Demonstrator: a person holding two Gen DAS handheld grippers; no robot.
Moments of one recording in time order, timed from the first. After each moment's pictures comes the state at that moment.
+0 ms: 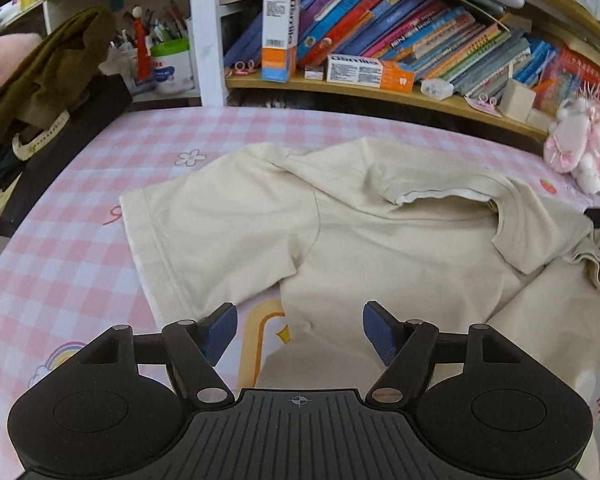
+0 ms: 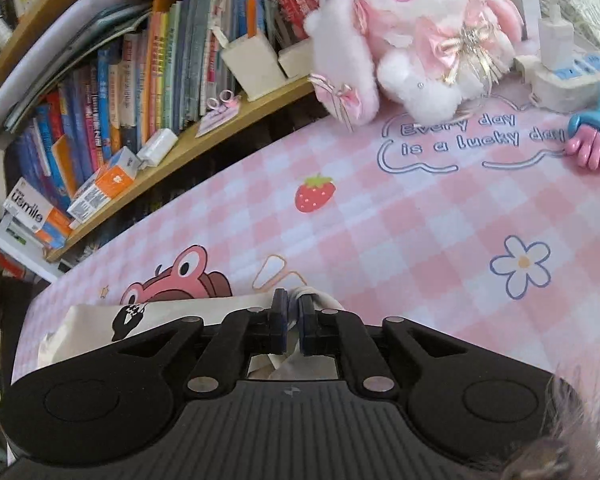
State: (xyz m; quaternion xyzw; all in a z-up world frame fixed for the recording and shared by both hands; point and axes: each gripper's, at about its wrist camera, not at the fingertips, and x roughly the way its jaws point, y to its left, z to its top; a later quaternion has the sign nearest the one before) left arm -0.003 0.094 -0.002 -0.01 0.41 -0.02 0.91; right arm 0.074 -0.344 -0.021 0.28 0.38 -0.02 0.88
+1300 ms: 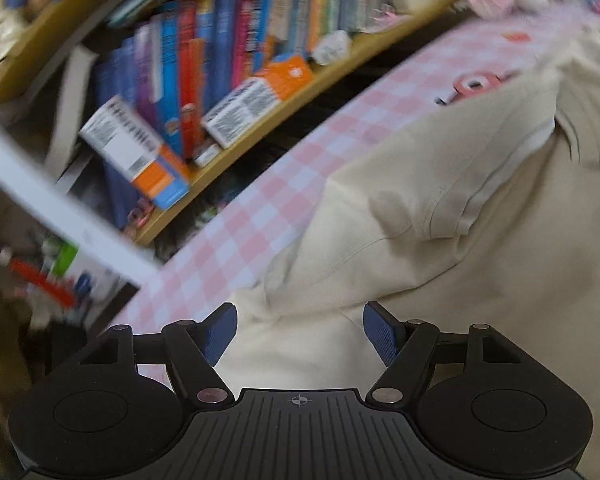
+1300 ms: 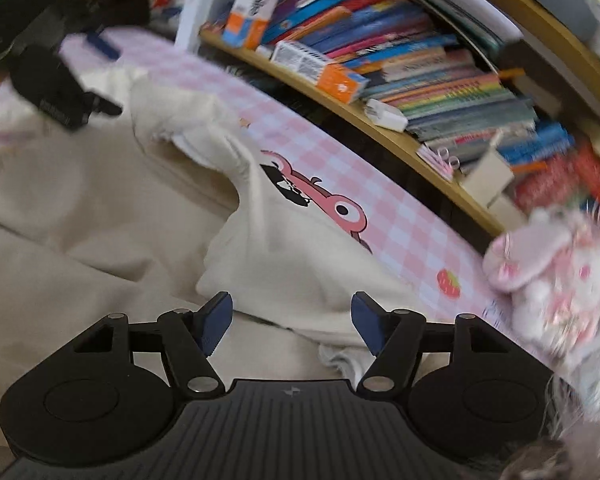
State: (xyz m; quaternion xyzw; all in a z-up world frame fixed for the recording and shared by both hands) left arm 0.128 0.055 -0.044 0.37 0.32 -0.16 0.86; right arm 0.031 -0.158 -0.027 -0.26 0.35 0.12 0.89
